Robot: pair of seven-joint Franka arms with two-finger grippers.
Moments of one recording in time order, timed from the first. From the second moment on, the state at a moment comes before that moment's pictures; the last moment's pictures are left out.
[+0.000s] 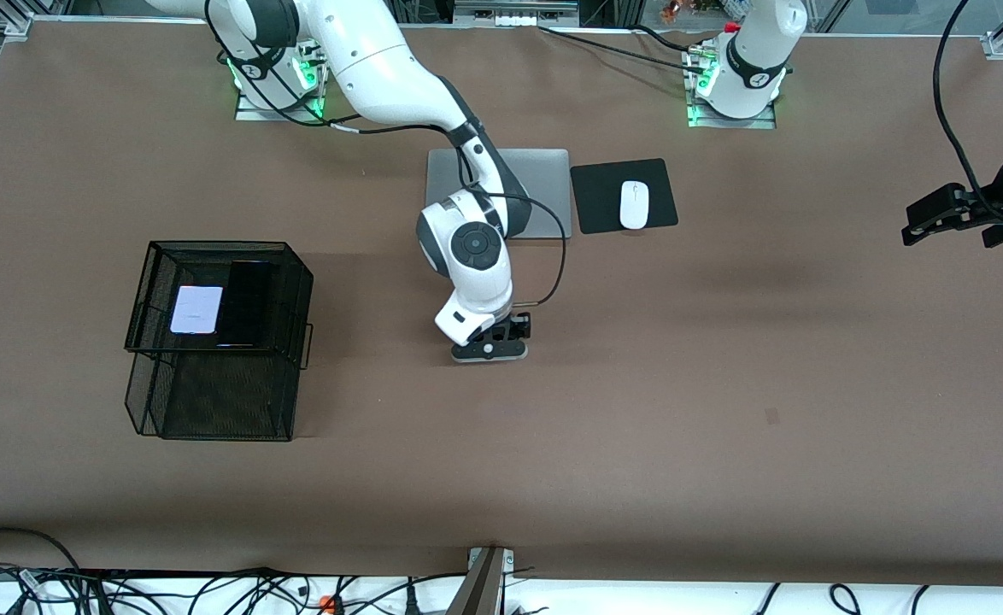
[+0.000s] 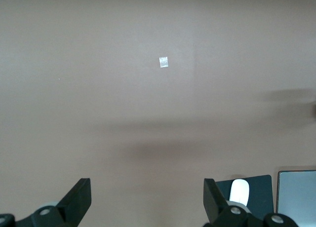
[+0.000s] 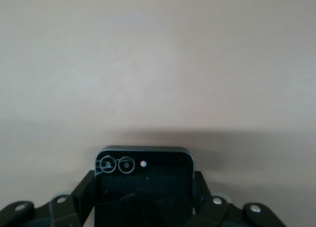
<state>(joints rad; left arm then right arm) -0.03 0.15 0.04 -1.38 0.01 1.49 0.02 1.00 1.05 -0.47 -1.19 0.38 2.28 0.51</state>
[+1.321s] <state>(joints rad) -0.01 0.14 0.04 -1.38 0.01 1.49 0.02 0.61 0.81 -0.72 -1.41 0.49 2.00 -0.08</state>
